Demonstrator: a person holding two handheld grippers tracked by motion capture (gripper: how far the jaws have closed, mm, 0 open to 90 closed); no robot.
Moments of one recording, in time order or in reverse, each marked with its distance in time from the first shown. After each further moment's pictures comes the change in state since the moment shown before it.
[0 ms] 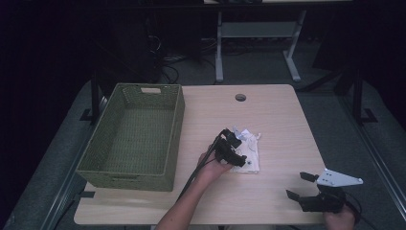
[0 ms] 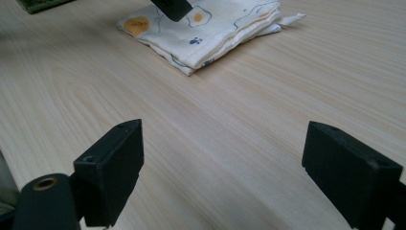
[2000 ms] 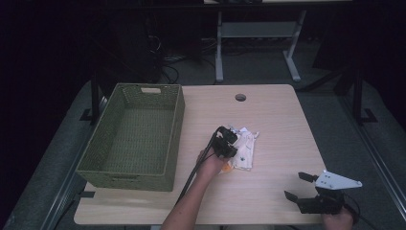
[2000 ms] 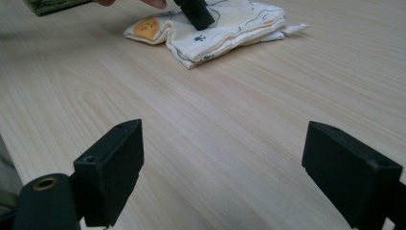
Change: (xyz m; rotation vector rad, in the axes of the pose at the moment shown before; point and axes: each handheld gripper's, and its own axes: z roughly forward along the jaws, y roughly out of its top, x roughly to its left) left arm 0.019 -0.002 0.015 0.070 -0.010 -0.090; right arm 0.009 0.003 -0.001 -0.025 -0.006 -0.038
